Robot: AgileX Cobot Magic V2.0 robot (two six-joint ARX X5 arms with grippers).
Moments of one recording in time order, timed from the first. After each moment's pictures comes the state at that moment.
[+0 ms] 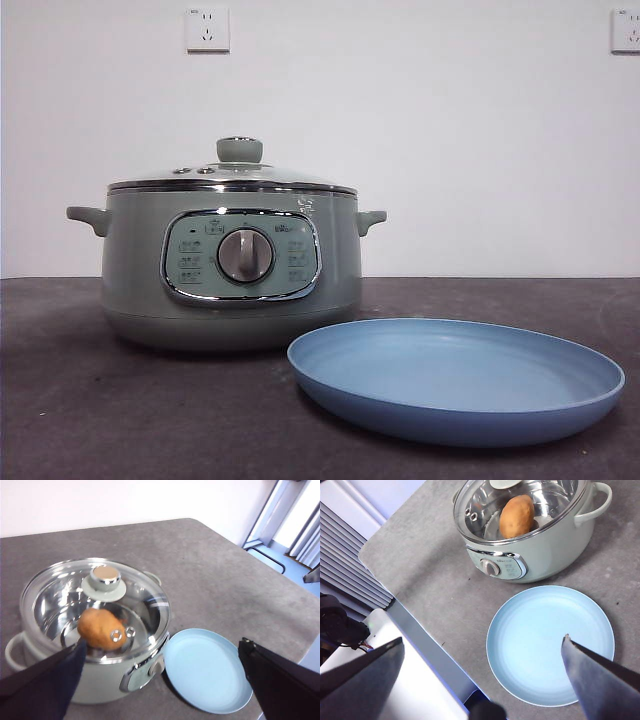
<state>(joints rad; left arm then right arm) 0.02 0.75 1.00 -0.70 0.75 0.07 0.21 0.87 1.11 -1.02 -0.67 -0.13</state>
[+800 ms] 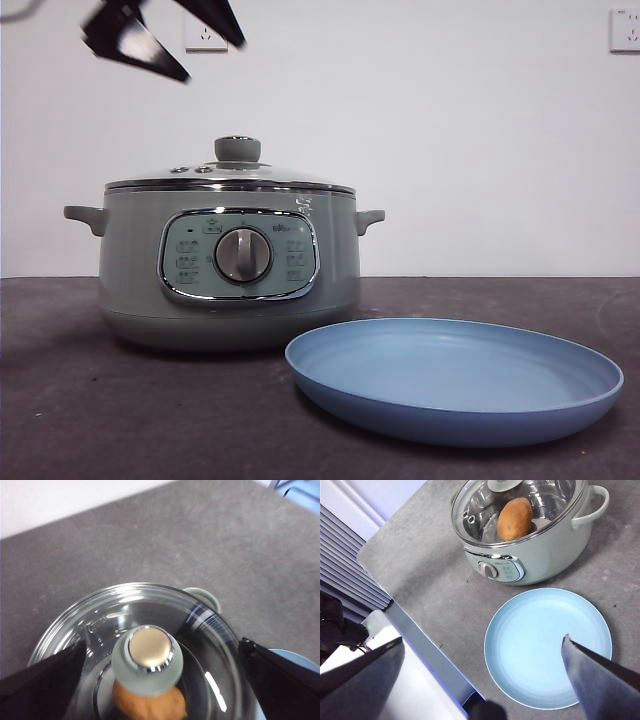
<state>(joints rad) -0.29 1.49 1.43 -0.52 0.39 0.14 0.21 0.87 1.11 -1.00 -0.67 -0.13</state>
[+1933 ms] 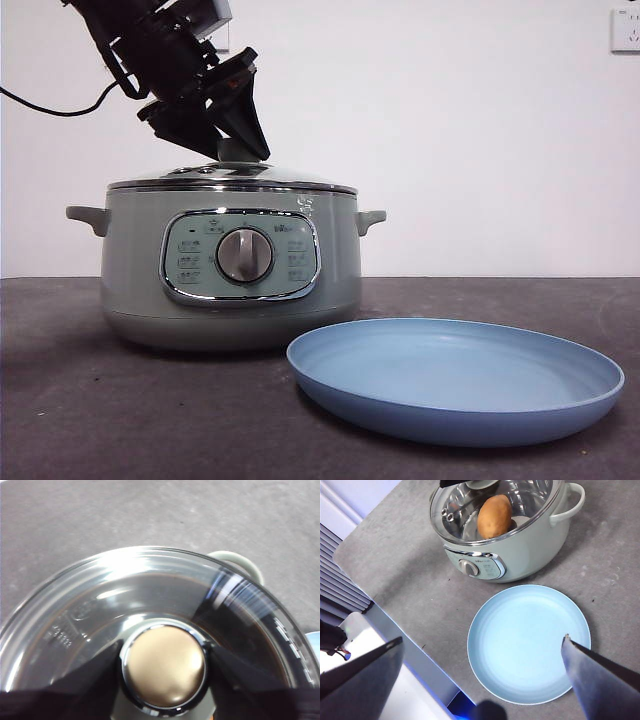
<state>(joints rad) -0.36 1.70 1.44 -0.43 0.29 0.18 0.21 0.88 1.11 -1.00 -0.60 -0.13</state>
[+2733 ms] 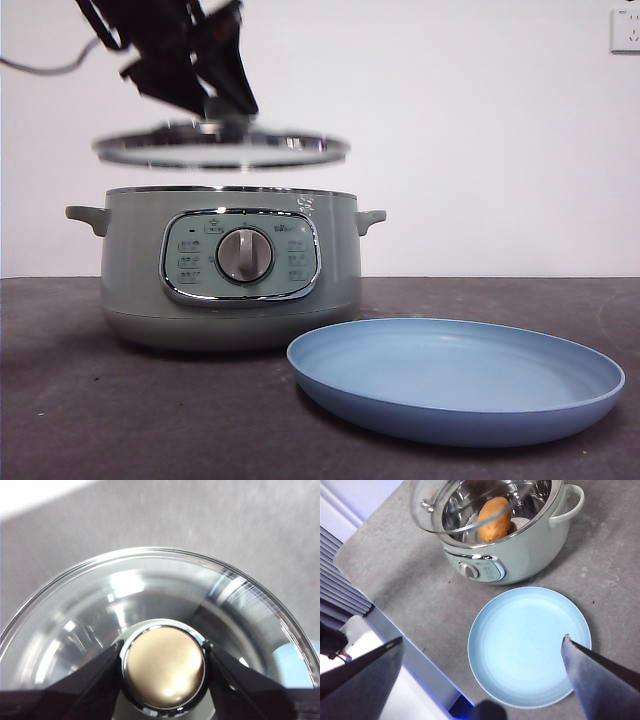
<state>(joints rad) -0.36 1.56 1.43 -0.47 0.28 0.16 0.21 0.89 1.11 -0.98 -0.60 -0.11</state>
